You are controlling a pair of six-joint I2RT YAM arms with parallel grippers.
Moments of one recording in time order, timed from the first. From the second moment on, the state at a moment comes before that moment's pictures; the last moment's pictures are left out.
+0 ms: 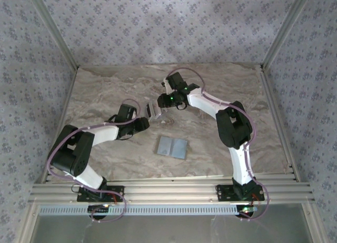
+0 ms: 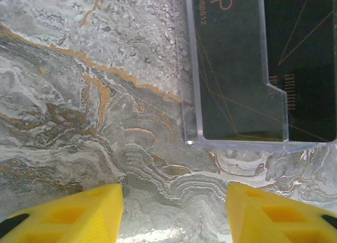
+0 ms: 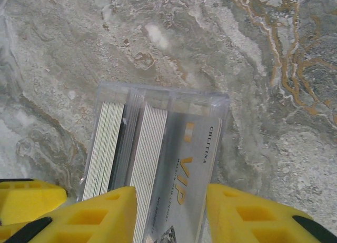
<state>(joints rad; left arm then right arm) -0.42 1.58 0.68 0.00 0.17 -0.70 0.60 2.10 1.66 -0.49 -0.25 0.31</state>
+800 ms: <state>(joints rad) -0.41 1.60 0.70 0.00 0.18 -0.70 0.60 2.13 1.66 -0.43 -0.49 0.36</state>
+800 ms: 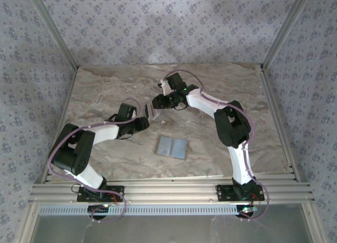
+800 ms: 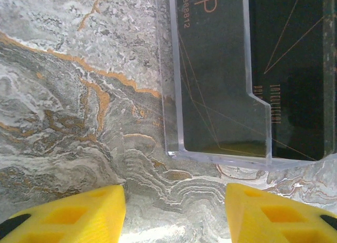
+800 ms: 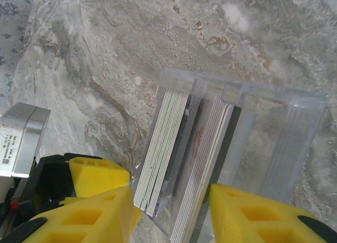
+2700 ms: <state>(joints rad) -0.31 1.65 0.72 0.14 0.40 -0.75 0.58 2.12 1.64 -0.43 -0.51 0.39</state>
